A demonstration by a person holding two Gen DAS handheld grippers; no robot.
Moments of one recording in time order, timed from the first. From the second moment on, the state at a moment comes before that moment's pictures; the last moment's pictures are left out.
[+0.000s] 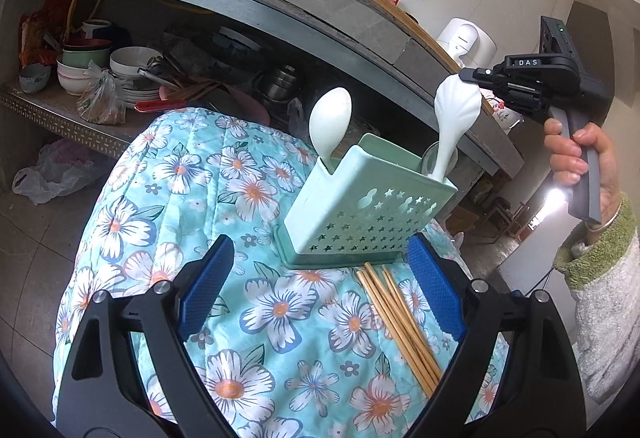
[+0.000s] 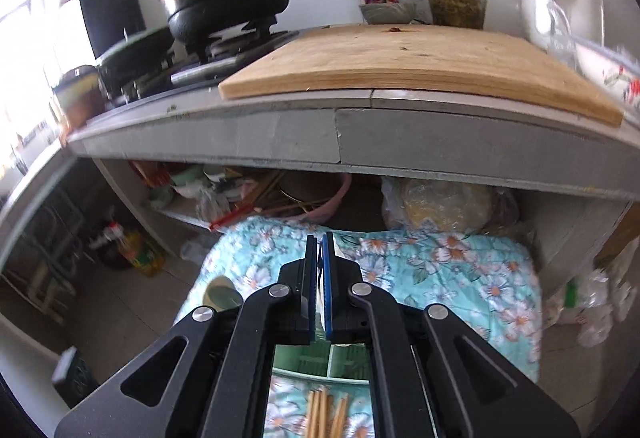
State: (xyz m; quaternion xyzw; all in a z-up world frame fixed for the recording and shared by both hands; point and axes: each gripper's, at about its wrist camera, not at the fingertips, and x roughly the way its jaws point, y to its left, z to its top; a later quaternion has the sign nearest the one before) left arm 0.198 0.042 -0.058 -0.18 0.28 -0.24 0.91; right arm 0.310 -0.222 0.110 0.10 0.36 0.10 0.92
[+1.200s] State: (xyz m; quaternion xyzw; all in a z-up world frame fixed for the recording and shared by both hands) left arm 0.206 -0.042 -0.124 -0.01 0.49 -0.16 0.86; right arm 0.146 -0.268 -0.095 0.13 0.48 0.01 0.87
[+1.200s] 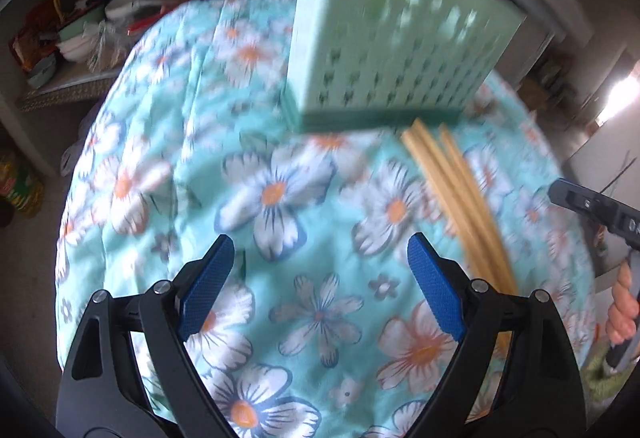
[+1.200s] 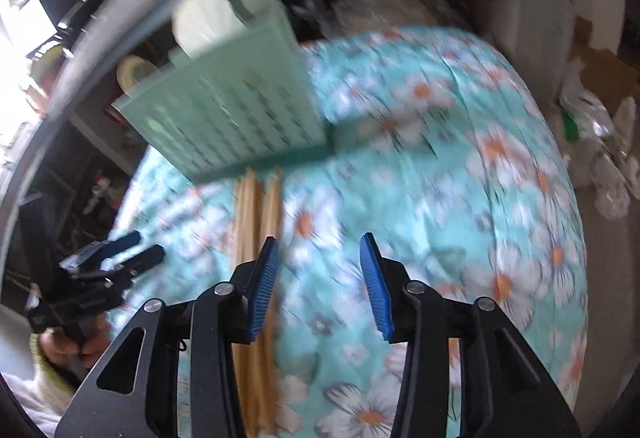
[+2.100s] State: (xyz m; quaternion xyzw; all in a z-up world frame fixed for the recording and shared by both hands) left arm 0.192 -0.065 -0.146 0.07 0.50 -0.07 0.86; right arm 0.129 -0.263 -0.142 0.05 0.49 0.00 0.87
